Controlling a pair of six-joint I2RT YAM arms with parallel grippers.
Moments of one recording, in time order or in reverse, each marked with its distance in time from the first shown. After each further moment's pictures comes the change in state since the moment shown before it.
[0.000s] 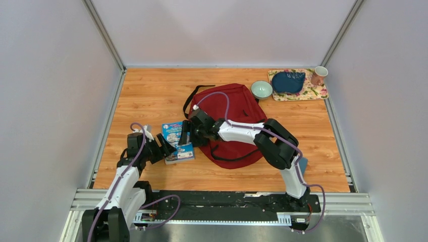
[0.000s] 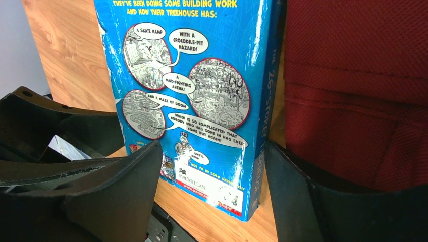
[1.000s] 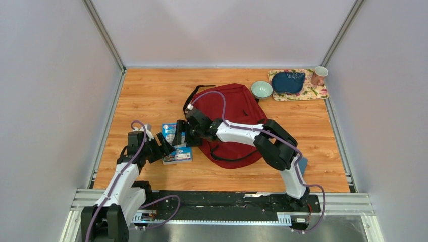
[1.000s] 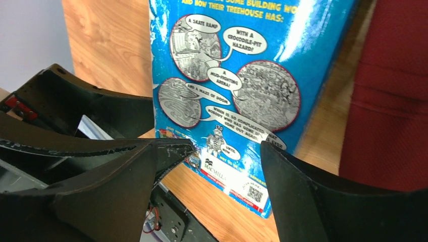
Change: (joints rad) left arm -0.003 0.041 0.041 -0.042 -0.055 0.036; right arm 0.018 0.011 0.040 0.041 -0.058 -0.007
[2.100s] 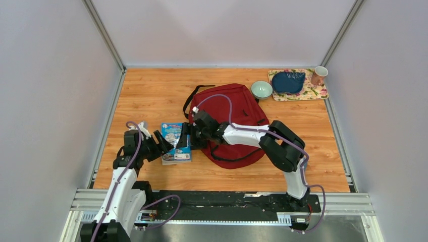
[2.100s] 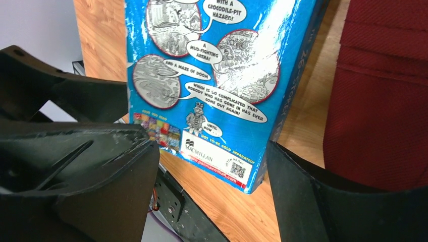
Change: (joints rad) left arm 0.002 -0.162 0.062 -0.136 0.008 -0.045; right arm -0.016 -0.090 -0.159 0.093 -0.047 0.002
